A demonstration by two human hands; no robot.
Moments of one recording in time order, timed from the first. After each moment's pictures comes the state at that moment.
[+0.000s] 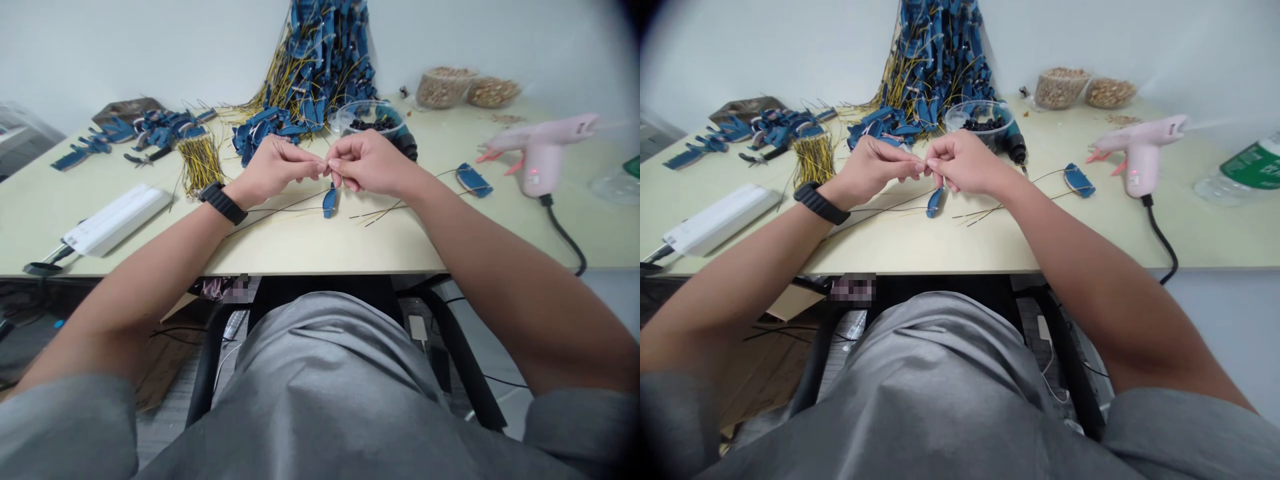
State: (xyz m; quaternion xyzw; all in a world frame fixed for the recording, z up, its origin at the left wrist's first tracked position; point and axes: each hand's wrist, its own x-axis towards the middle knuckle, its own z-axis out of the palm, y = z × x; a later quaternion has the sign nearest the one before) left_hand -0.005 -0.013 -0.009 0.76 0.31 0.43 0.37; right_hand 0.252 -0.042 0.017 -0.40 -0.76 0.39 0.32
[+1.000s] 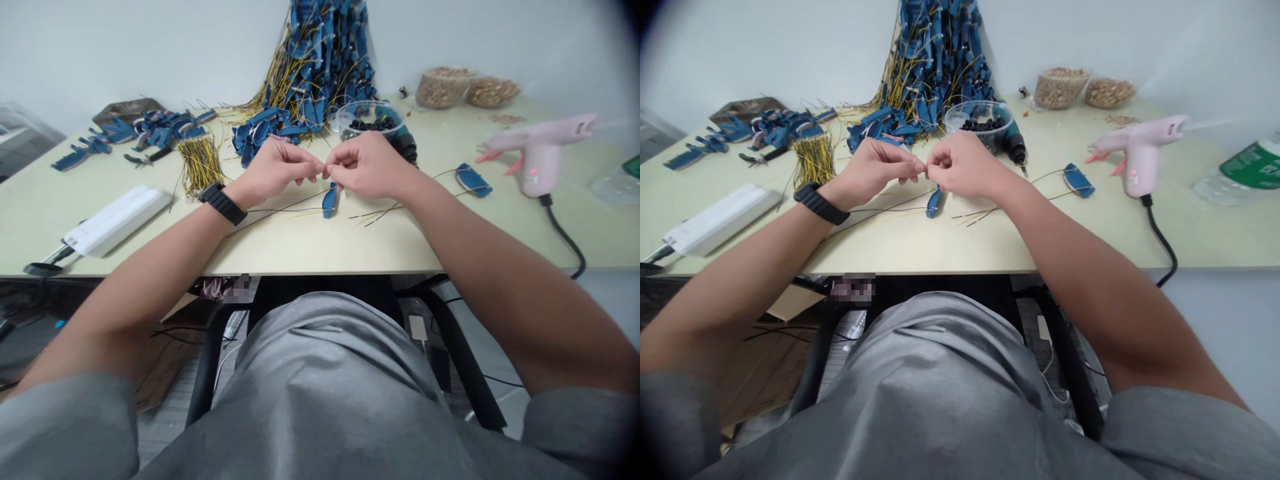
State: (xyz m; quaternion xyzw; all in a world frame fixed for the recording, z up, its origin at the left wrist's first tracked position) left_hand -0.003 -0.016 -0.008 0.74 0.35 0.41 0.40; right_hand 0.252 -0.049 0.021 -0.45 -0.83 0.18 0.26
